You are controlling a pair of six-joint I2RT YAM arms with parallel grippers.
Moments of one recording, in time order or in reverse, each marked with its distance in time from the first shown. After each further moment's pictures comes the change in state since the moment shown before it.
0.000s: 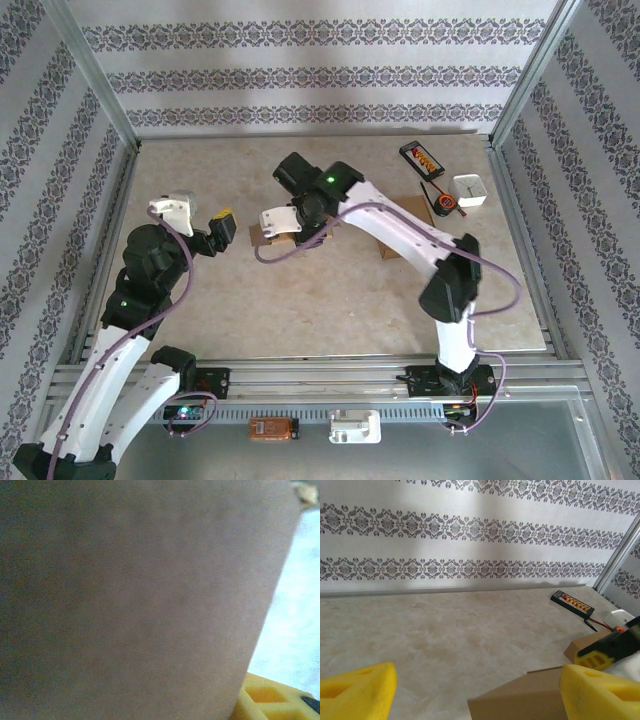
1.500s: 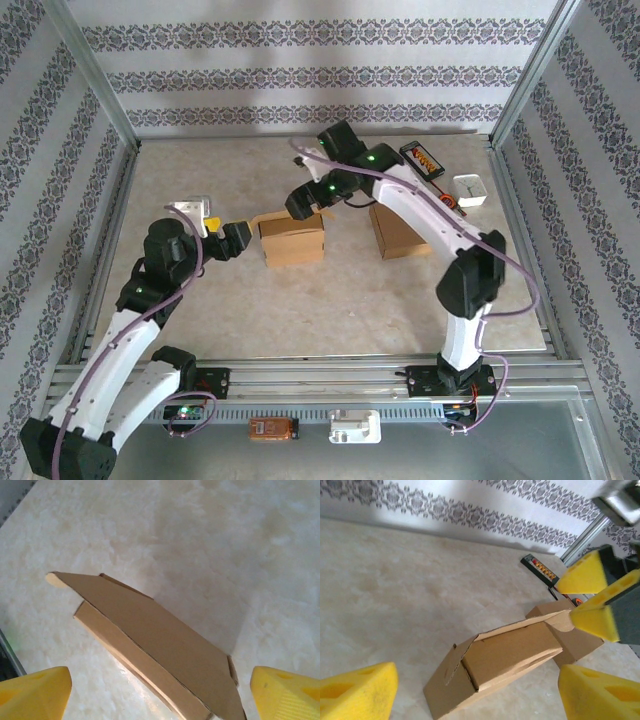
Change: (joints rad) left arm 0.000 0.128 -0.056 0.002 0.169 -0.237; right arm -0.241 -0.156 -0.212 0.343 -0.321 1.035
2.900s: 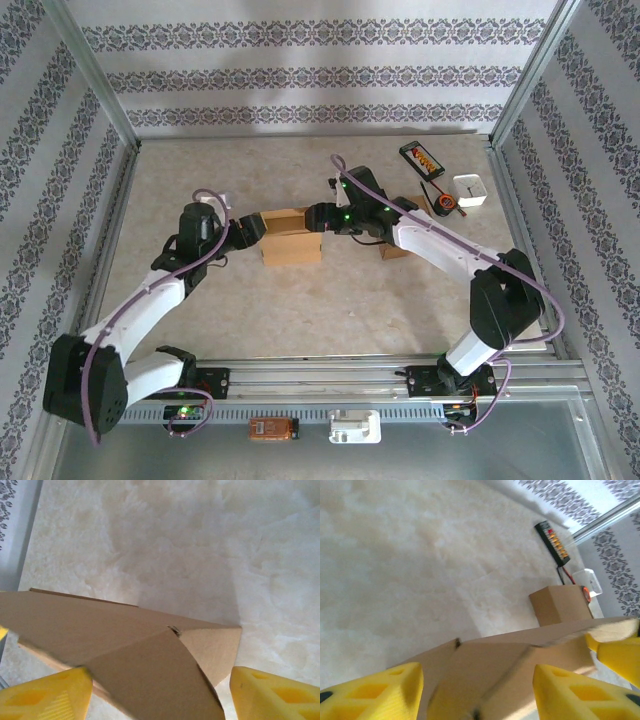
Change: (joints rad) left arm -0.009 0.327 -0.018 0.210 0.080 -0.180; right arm 0.003 -0.233 -0.589 0.522 0.083 0.497
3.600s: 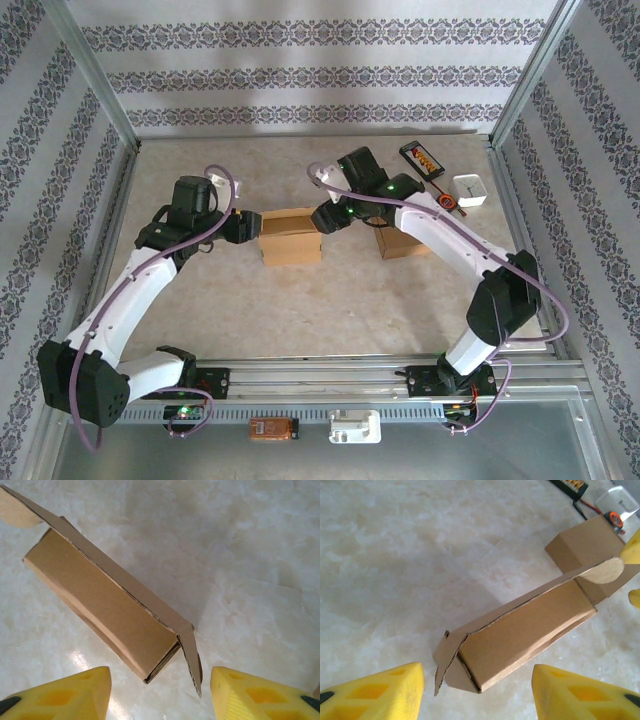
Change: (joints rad) left arm 0.000 0.066 0.357 -0.534 0.000 0.450; right arm 0.000 0.045 0.248 -0.337 0.017 -0.626
